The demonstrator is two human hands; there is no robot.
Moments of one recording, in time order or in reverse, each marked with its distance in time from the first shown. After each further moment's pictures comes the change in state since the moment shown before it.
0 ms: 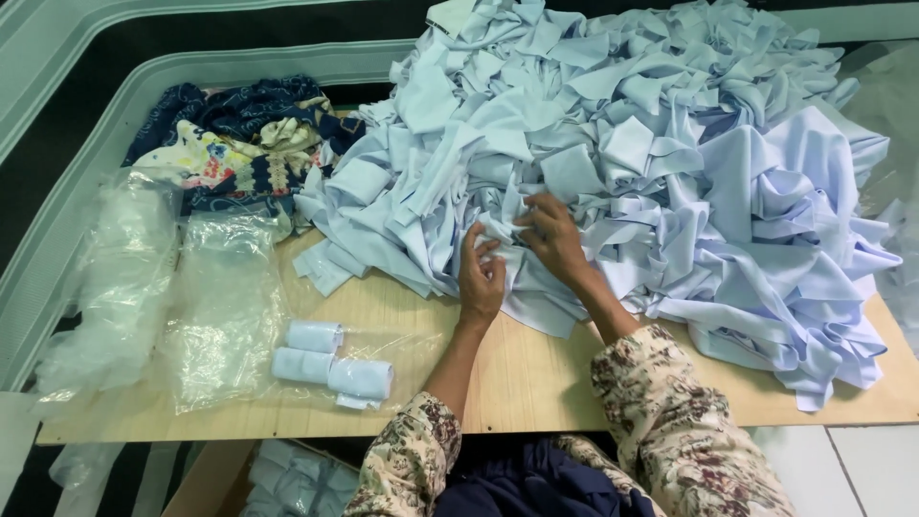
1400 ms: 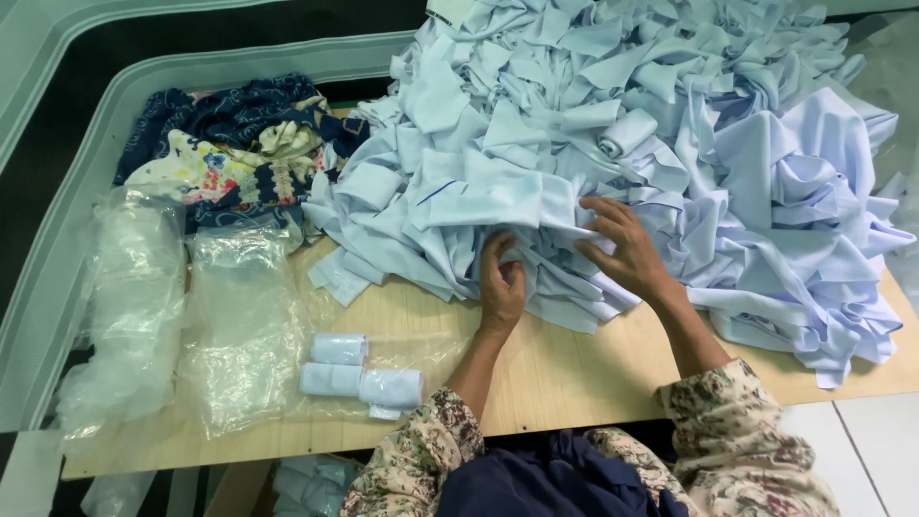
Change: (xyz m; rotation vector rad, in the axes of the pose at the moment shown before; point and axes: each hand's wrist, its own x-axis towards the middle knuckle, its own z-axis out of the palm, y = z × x) left_hand -0.006 -0.023 -0.006 -0.010 0.007 0.077; right_hand 0.010 -0.085 -0.099 -0.081 -0.216 0.181
